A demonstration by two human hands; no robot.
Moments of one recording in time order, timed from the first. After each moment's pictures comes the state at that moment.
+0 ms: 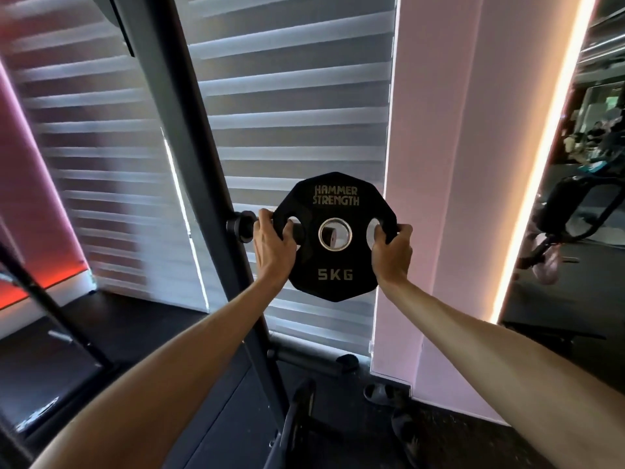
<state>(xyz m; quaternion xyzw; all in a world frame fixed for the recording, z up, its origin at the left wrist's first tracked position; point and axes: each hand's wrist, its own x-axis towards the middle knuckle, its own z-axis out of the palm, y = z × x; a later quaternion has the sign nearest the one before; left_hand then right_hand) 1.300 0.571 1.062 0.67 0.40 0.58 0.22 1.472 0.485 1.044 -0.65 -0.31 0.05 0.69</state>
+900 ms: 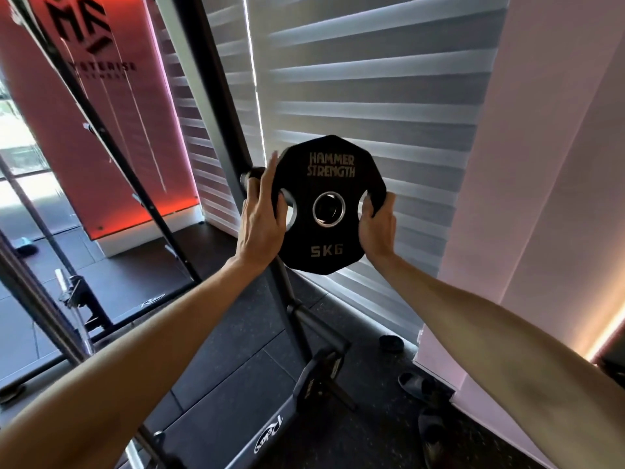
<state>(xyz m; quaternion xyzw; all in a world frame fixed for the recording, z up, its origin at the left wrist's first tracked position) 1.325 0.536 1.045 0.71 0.41 0.56 -0.03 1.525 0.548 1.020 -0.56 -0.49 0.18 0.64</state>
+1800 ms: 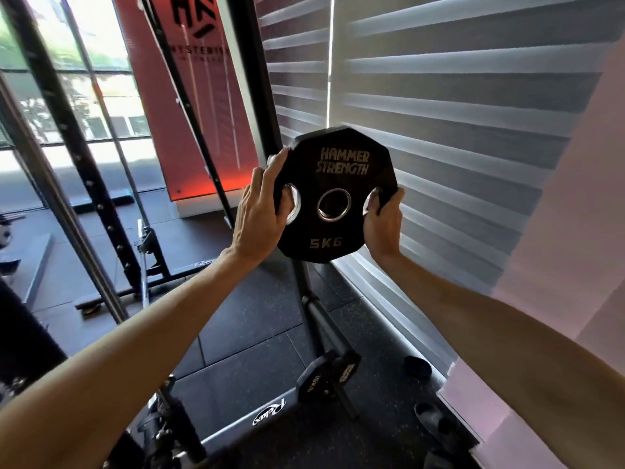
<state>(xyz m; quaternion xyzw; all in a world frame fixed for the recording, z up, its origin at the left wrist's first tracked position) 1.341 0.525 1.025 0.67 0.48 0.54 -0.18 1.541 0.604 1.002 -0.45 -0.59 0.26 0.62</state>
